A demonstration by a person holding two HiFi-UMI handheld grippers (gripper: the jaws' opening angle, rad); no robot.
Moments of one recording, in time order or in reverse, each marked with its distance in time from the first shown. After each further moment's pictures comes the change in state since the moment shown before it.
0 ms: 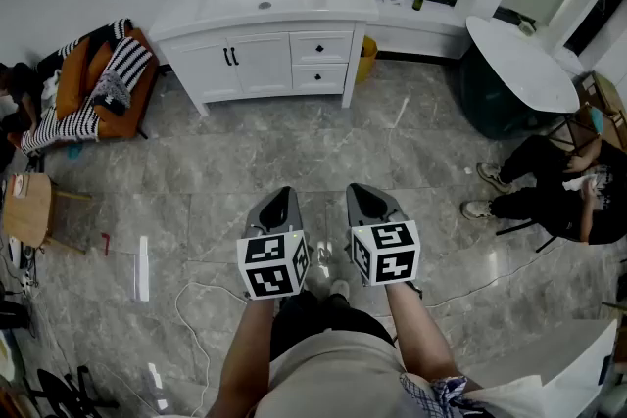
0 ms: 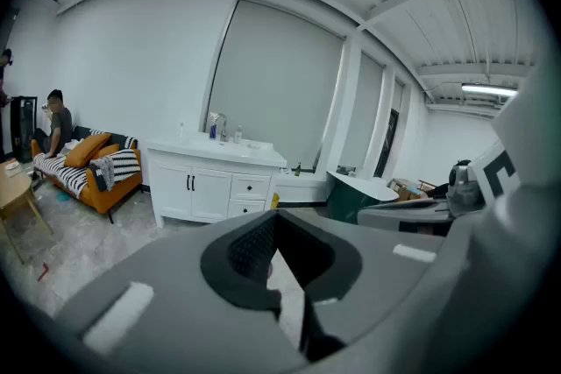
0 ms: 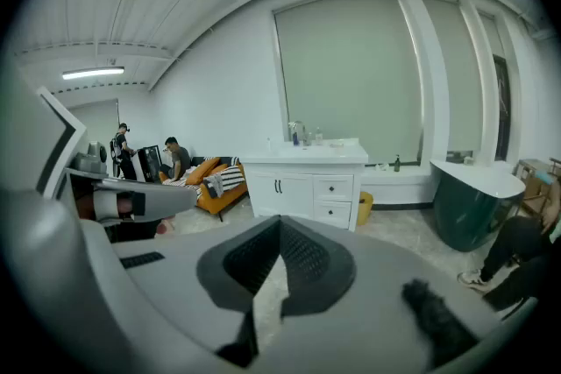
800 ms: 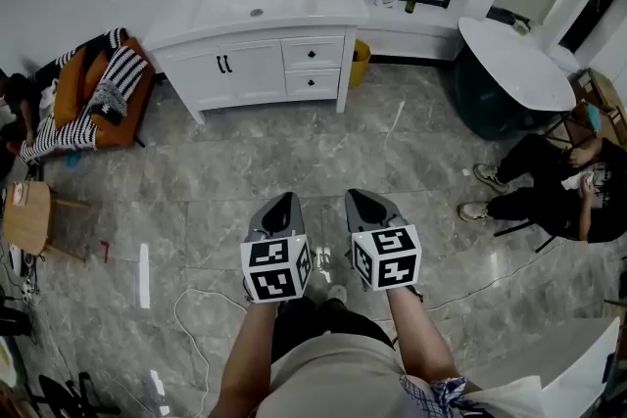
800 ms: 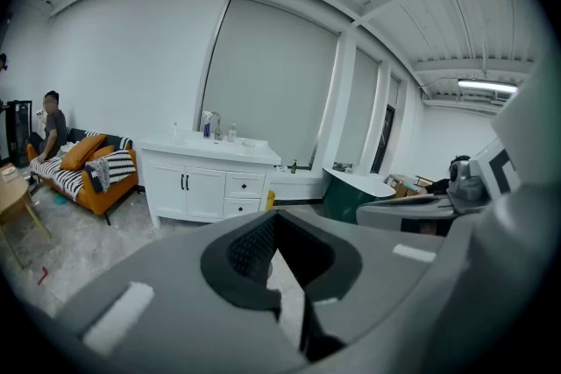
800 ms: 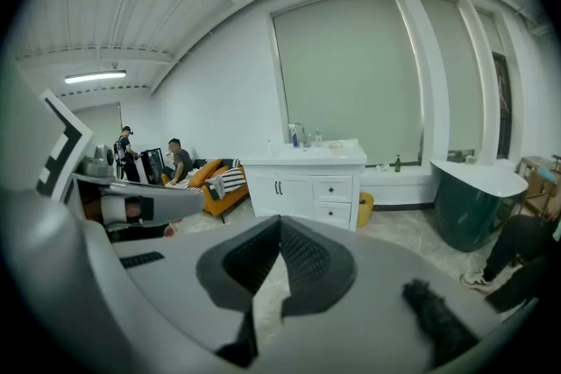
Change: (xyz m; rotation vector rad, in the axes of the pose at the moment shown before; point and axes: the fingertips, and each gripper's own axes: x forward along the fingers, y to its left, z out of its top) left arm 0.008 -0.028 -0.007 0.021 0.014 -0.012; right arm -0.014 -0.017 -0.005 0.006 -0.010 0.022
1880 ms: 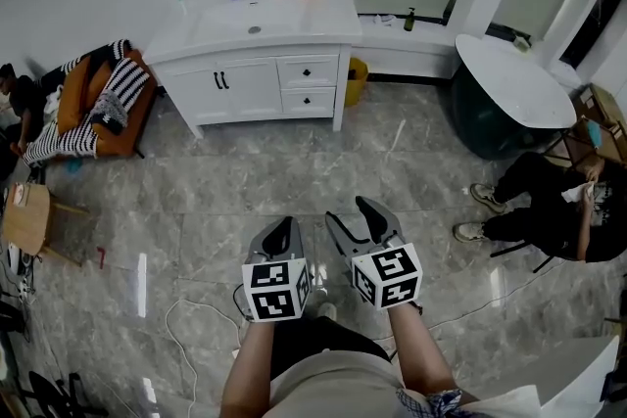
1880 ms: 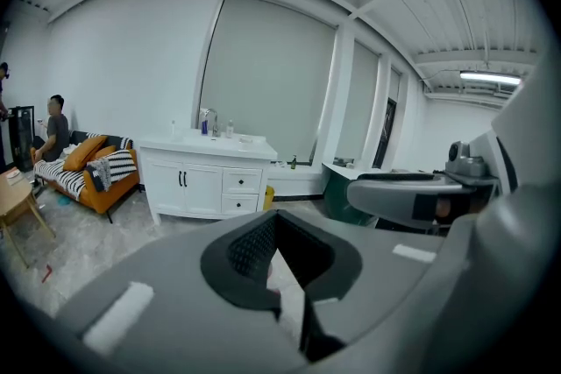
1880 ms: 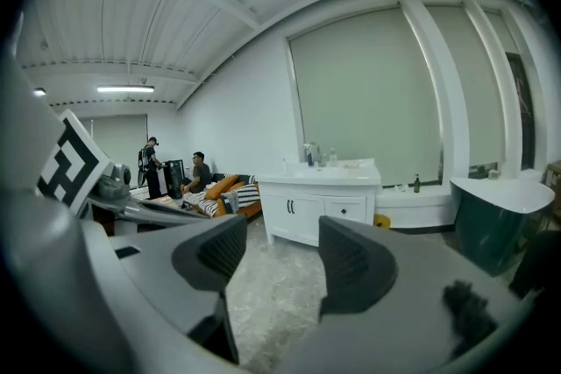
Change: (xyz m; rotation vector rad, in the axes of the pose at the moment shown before) left arm 0.014 -0.042 -0.017 0.018 0.020 0.028; right arm -0.019 -0.027 0.014 -0.058 -0.141 0.135
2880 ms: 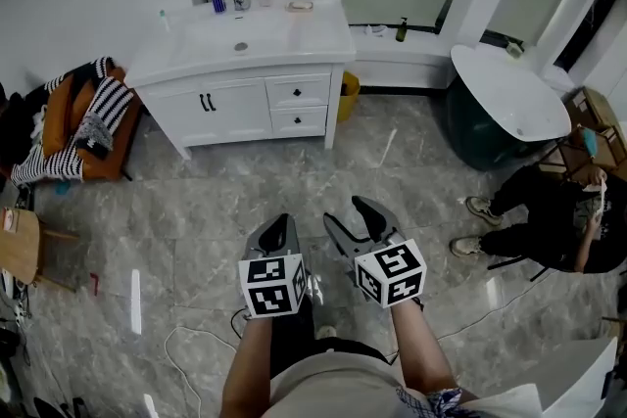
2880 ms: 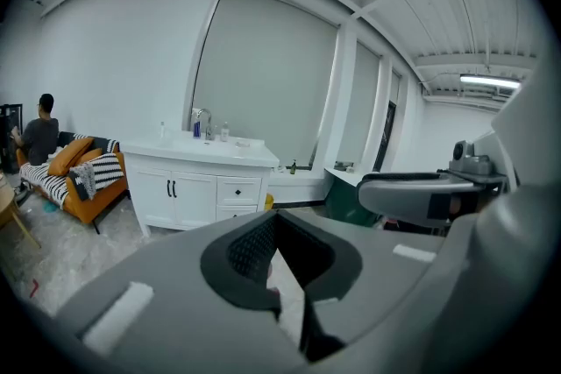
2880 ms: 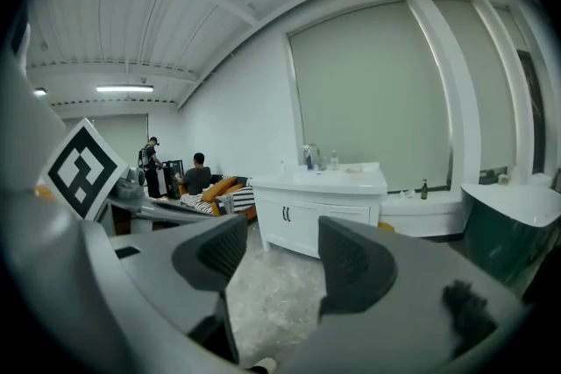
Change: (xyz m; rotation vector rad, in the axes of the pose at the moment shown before) left arm 0.095 0.037 0.055 0.004 -0.005 -0.041; right arm 0.084 -0.051 0.035 -0.022 0.000 0.017
